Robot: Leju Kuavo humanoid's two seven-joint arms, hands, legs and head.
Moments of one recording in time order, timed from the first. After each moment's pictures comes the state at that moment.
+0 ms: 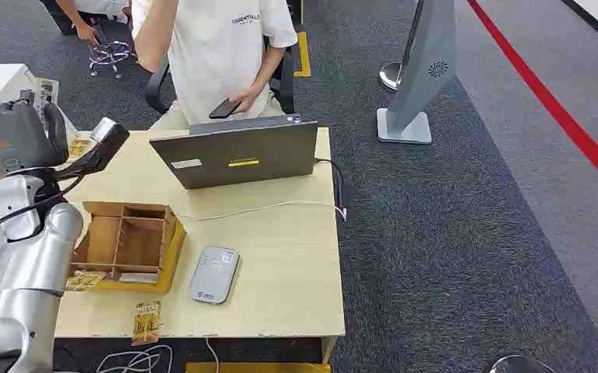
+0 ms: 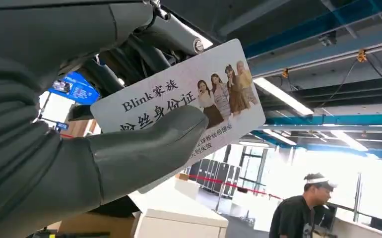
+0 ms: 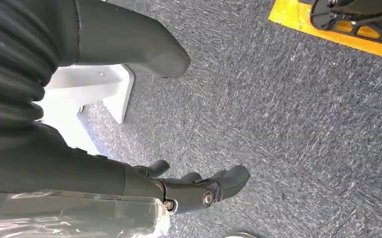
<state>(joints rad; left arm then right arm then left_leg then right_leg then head) -0.72 0.13 -0.06 -0.92 -1.33 0.60 -0.03 -0.07 0.22 -0.79 -0.21 1.46 -0.24 0.07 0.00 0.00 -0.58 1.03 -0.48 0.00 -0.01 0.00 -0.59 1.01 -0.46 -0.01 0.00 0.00</state>
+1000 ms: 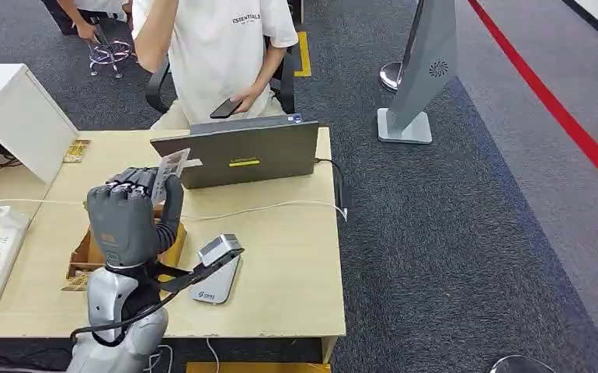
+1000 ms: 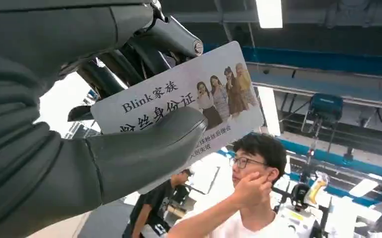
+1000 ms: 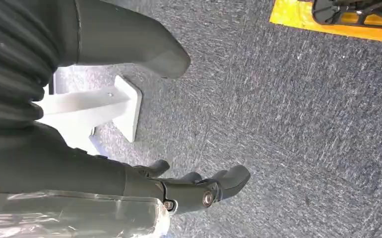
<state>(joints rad) -0.25 -0.01 -0.47 -1.57 -1.31 0.60 -0.04 -0.07 0.22 -0.83 -0.21 1.40 -0.28 0.11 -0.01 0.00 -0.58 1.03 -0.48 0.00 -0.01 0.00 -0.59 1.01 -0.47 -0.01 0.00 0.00</state>
